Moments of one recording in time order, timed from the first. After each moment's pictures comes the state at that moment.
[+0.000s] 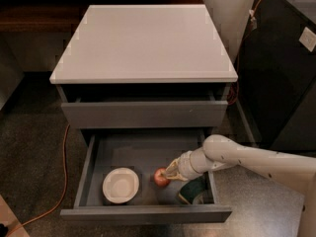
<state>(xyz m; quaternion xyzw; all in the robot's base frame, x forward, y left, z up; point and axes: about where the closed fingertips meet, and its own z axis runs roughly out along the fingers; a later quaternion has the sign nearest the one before) 0.543 -0.069 0.457 -0.67 0.66 0.19 0.28</state>
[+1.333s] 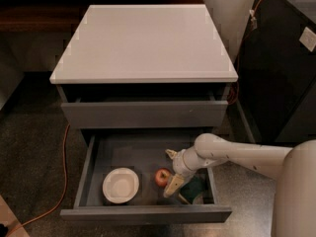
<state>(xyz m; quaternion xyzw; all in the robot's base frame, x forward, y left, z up) 0.564 -0.058 0.430 -0.64 0.70 0.19 0.26</state>
